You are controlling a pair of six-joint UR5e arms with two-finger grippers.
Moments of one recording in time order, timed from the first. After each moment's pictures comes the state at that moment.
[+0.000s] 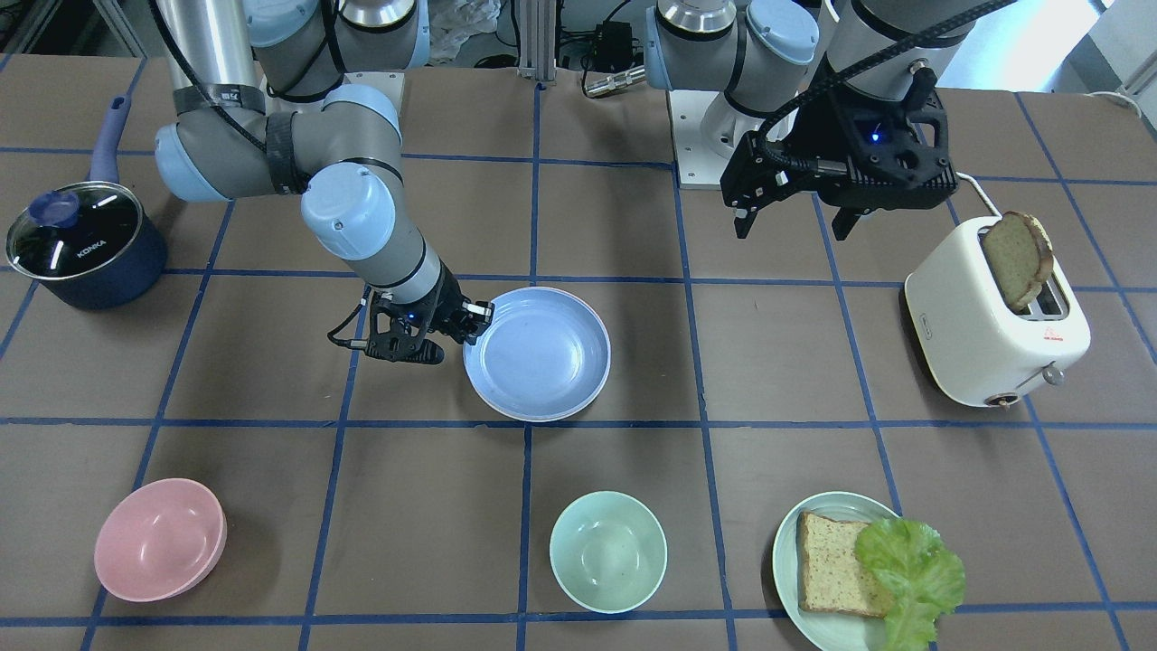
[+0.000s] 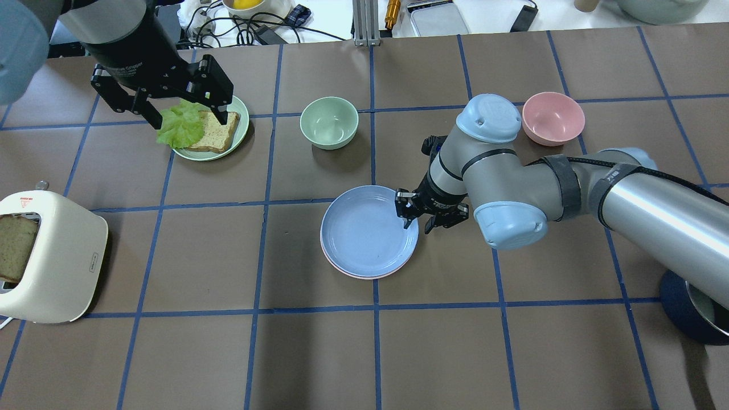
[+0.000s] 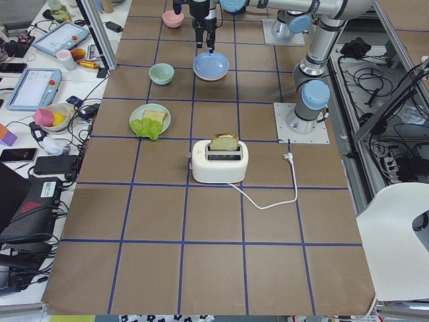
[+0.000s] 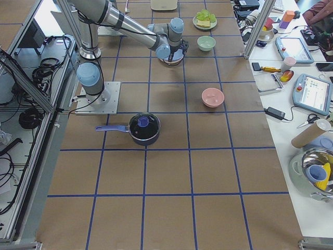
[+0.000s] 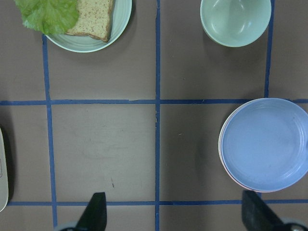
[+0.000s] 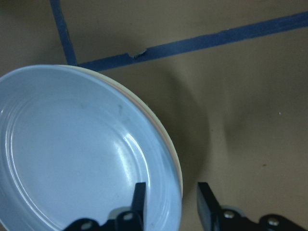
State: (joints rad) left arm -1.58 -1.59 -1.48 -1.62 1.56 -0.02; right arm 1.74 -1.31 2.00 -2.24 -1.31 0.35
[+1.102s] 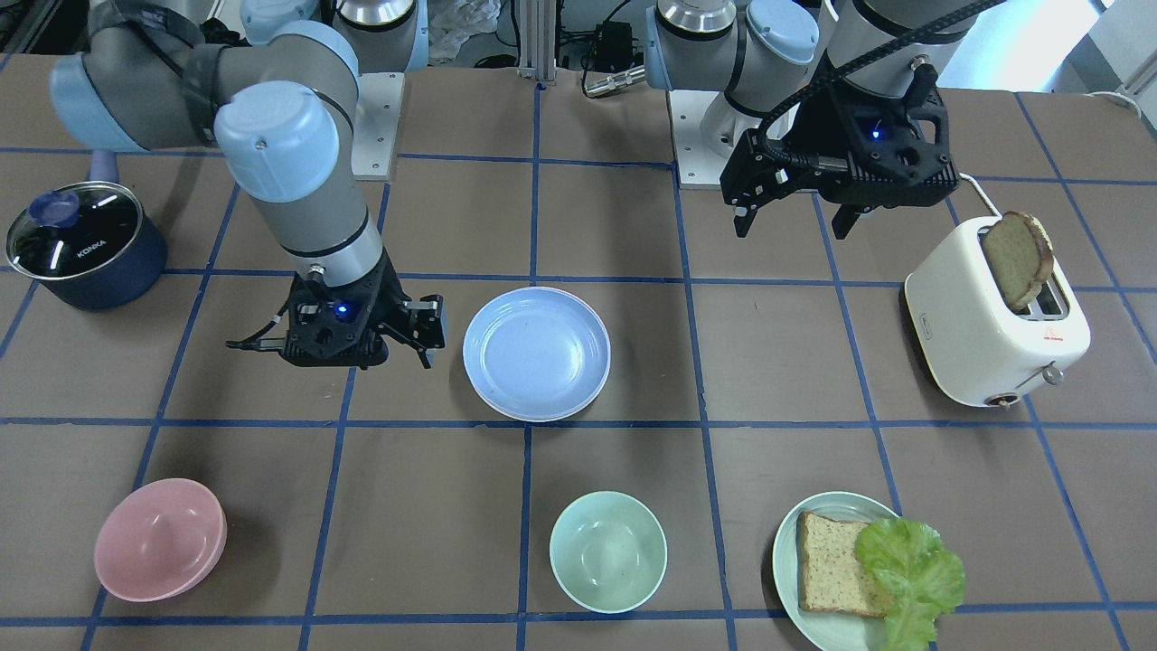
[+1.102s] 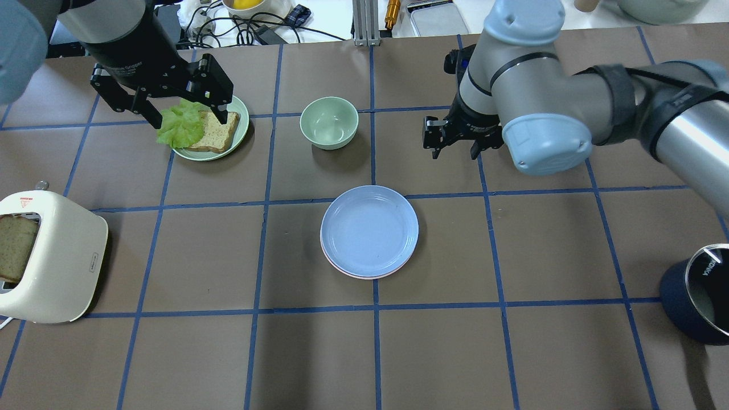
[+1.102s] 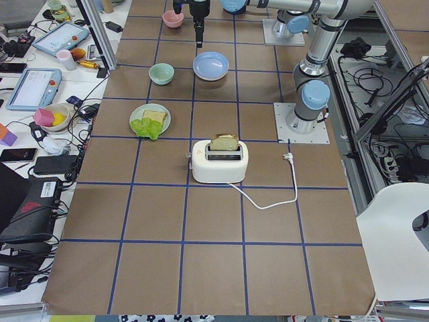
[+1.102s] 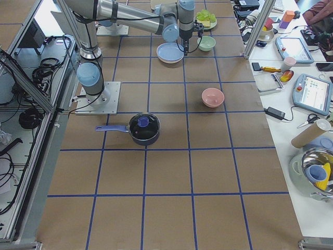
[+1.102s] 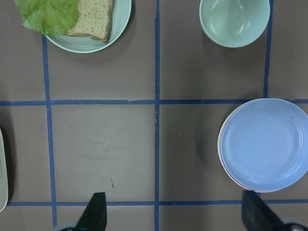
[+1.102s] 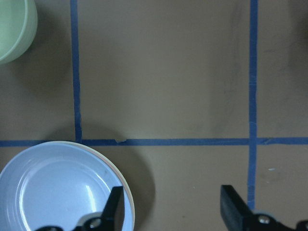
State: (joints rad) left arm -1.58 -1.59 -1.48 -1.62 1.56 -0.02; right arm 1.67 -1.40 1.72 -1.97 -1.50 0.10
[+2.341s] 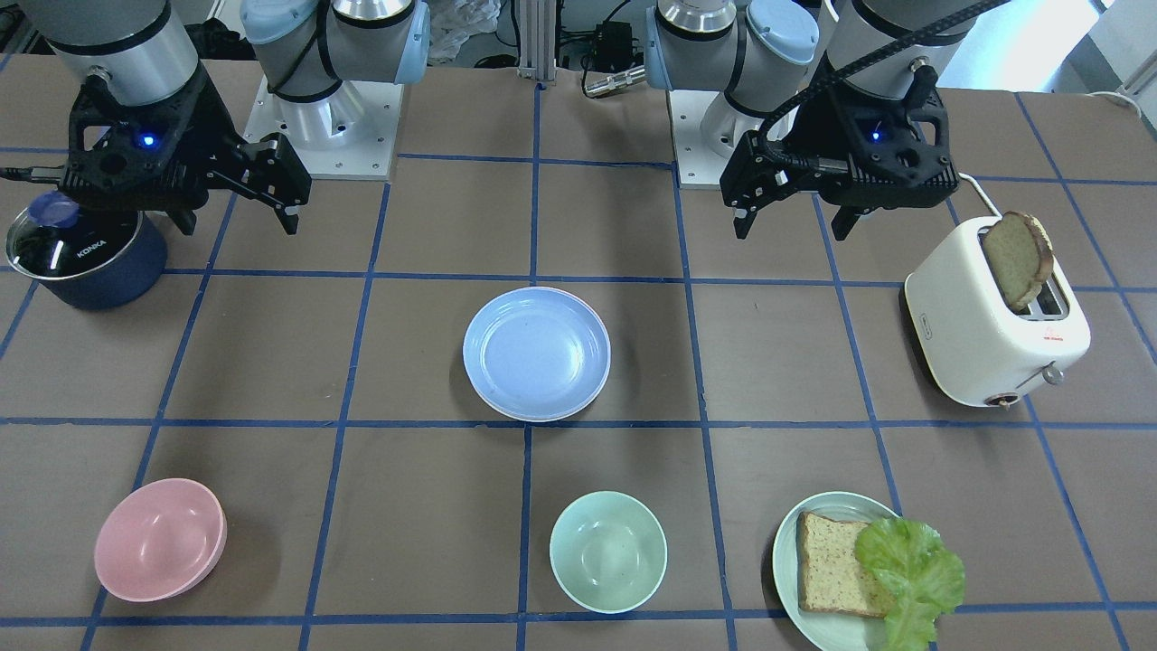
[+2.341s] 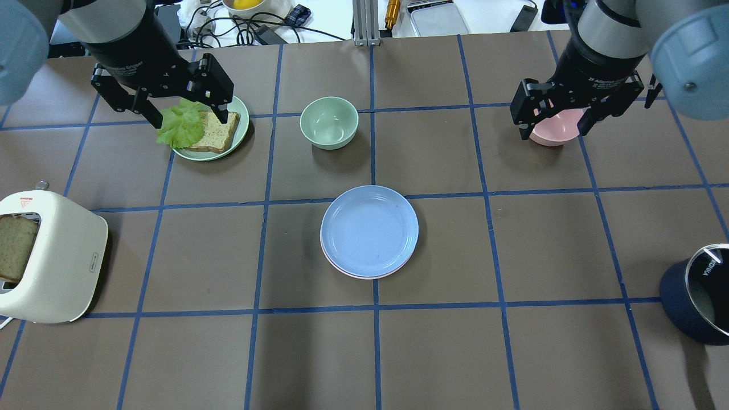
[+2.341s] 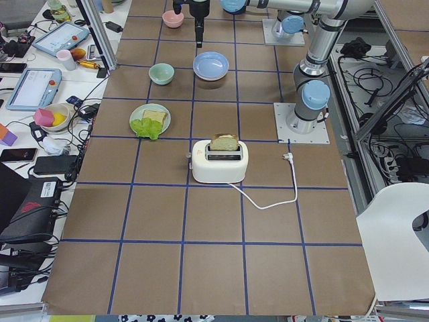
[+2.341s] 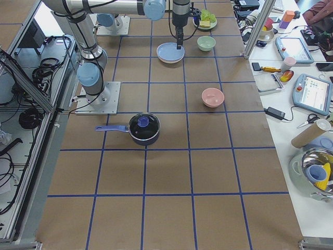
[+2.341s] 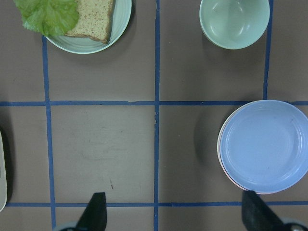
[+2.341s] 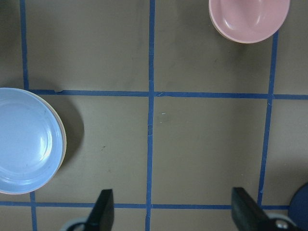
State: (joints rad) left arm -1.58 -1.59 -1.48 -1.61 1.56 -0.02; right arm 1.53 -1.60 1.58 -1.54 -1.57 -0.08
